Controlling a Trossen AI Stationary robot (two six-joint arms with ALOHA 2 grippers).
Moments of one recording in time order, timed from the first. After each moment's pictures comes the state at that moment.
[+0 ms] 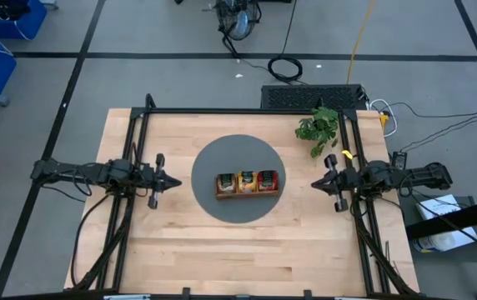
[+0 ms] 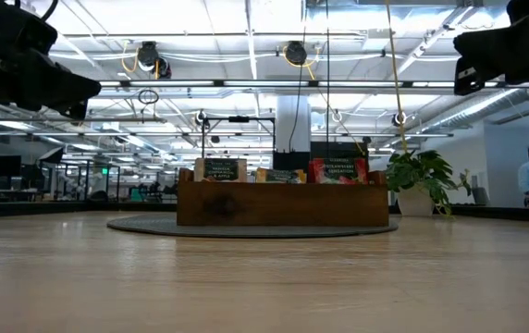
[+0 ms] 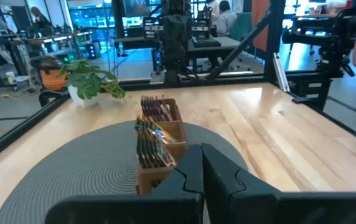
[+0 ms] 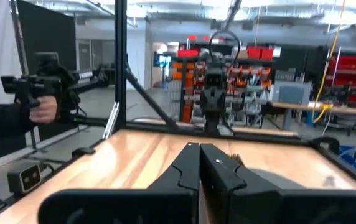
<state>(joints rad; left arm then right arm) -0.09 0.11 0.01 0.03 -0.02 0.04 0.13 0.00 0.02 0.14 -0.03 -0.04</state>
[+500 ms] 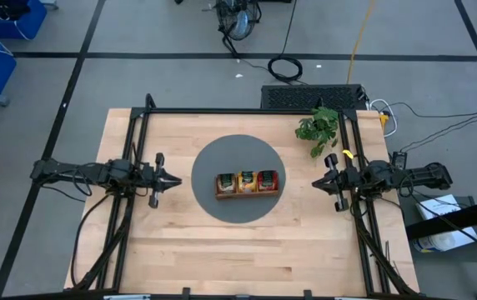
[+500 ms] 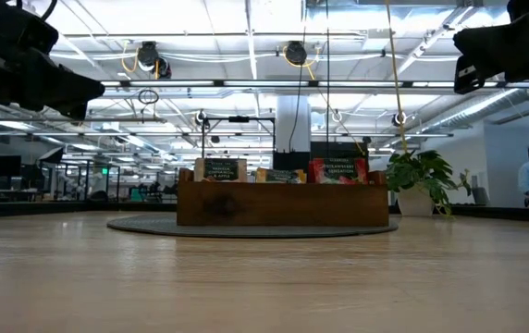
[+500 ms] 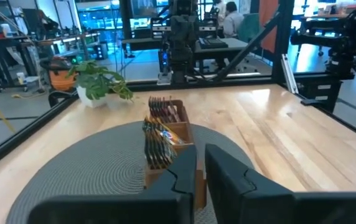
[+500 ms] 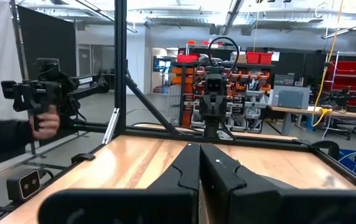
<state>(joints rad) -0.09 0.11 0.01 0.04 -0.05 0.04 0.13 0.00 0.02 0.16 -0.03 -0.04</state>
